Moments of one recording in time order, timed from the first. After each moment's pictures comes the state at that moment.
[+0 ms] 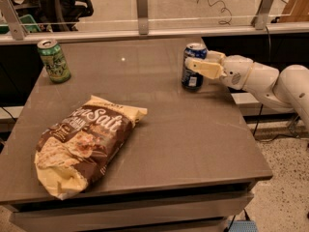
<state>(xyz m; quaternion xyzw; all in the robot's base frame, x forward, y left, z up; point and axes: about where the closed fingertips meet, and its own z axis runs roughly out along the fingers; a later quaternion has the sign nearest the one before) 0.662 -0.135 0.892 -0.30 0.61 0.42 0.60</state>
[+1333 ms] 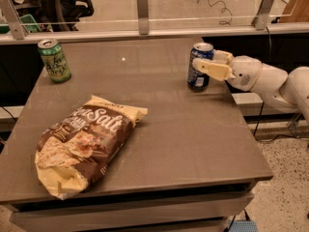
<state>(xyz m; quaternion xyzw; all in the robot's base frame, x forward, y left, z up) 0.648 -0.148 0.906 -0.32 0.57 0.44 0.62</state>
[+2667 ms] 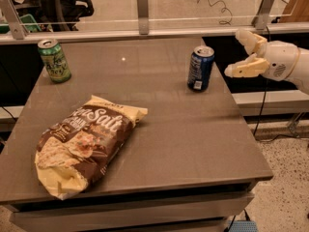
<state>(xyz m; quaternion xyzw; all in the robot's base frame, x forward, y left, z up) 0.616 -0.202 0.952 -0.38 0.56 0.40 0.62</state>
